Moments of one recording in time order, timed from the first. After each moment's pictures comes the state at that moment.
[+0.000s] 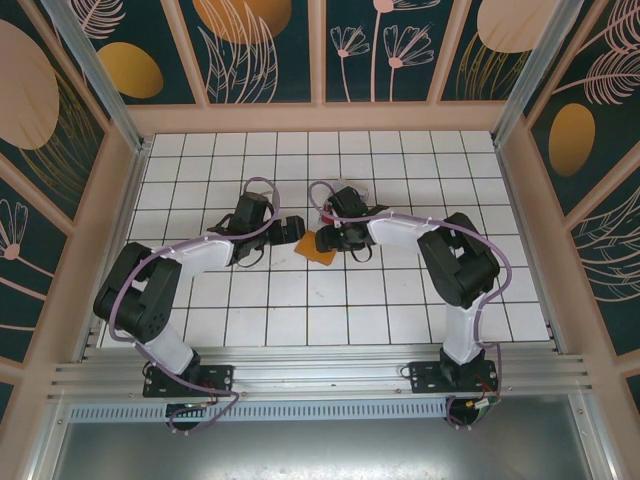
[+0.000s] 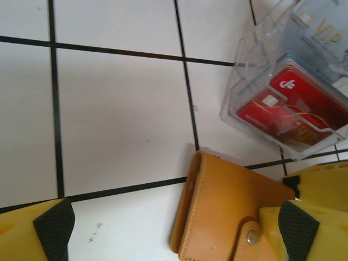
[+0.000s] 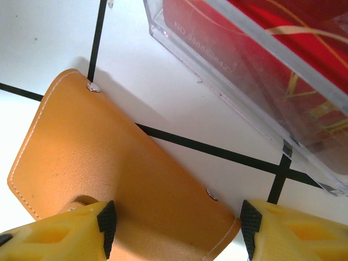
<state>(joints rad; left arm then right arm) -0.47 1.65 0.85 0.04 0.14 -0.57 0.65 1.92 1.20 -0.36 -0.13 0.42</state>
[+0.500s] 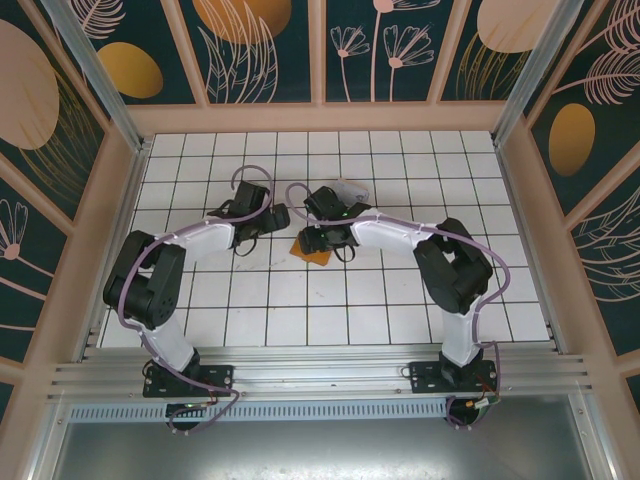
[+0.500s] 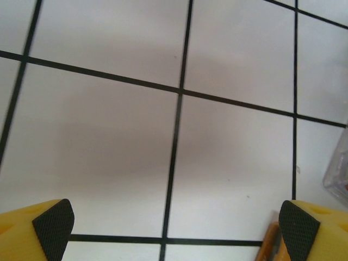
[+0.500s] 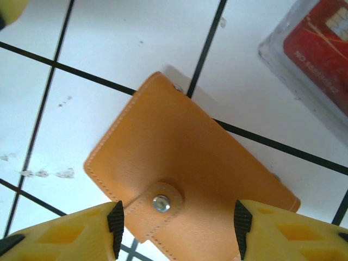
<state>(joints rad) -0.40 1.74 1.00 -0.15 -0.08 -0.62 0.78 1.92 1.34 -0.48 -0.03 0.42</state>
